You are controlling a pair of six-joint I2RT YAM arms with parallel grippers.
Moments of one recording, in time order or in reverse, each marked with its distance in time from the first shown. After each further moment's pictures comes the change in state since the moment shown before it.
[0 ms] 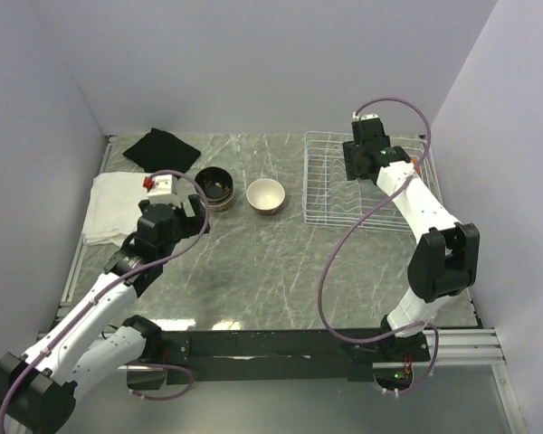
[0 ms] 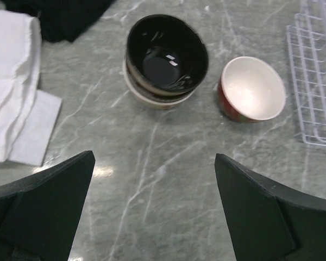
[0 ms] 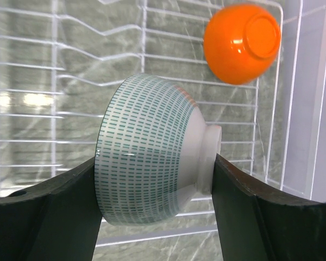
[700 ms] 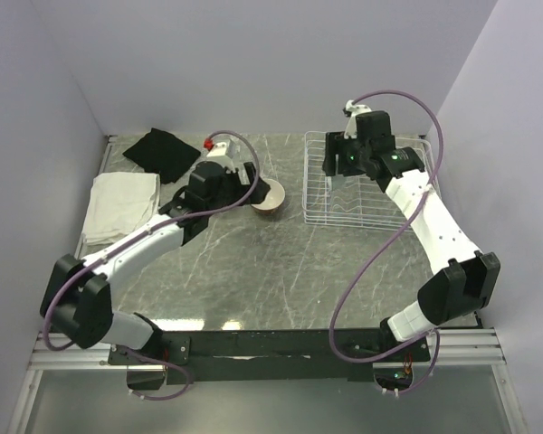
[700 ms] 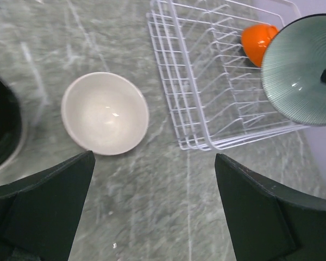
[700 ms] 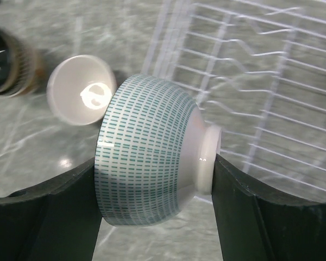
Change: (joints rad) left arm -0.110 0.559 0.356 0.241 0.329 -0.146; right arm 0.068 -0.163 0.062 -0.056 -0.421 0.150
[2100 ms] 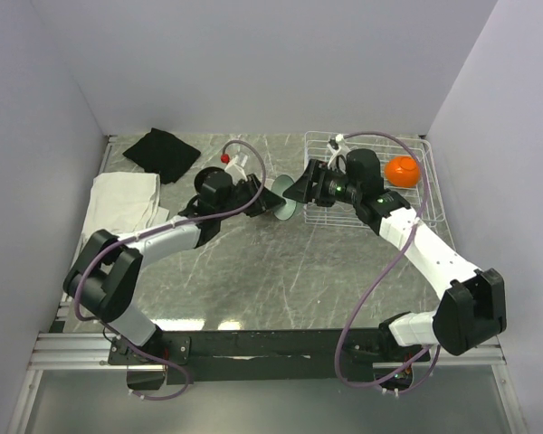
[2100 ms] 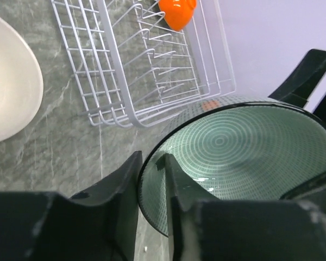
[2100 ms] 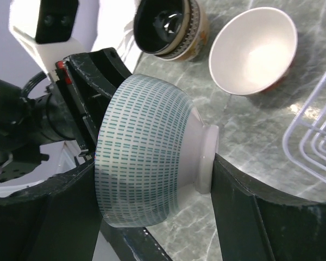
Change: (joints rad) left arm -0.019 0.208 -0.070 0.357 0.340 -0.361; right arm 0.101 -0.185 -0.469 0.497 -0.463 0.450
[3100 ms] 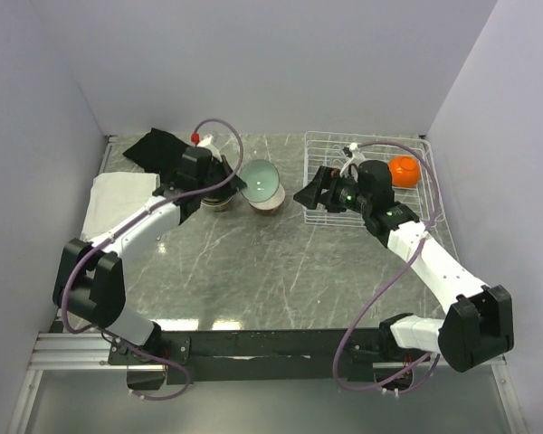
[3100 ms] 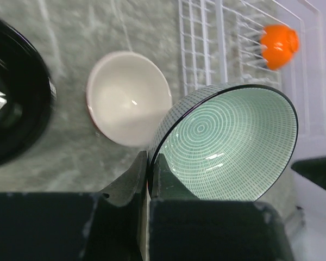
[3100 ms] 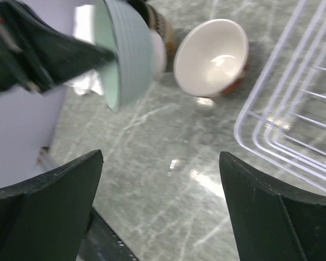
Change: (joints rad) left arm 0.171 -0.079 0.141 -0.447 -0.135 0.203; right arm -0.058 -0.093 -0.146 0.101 0.043 -0.024
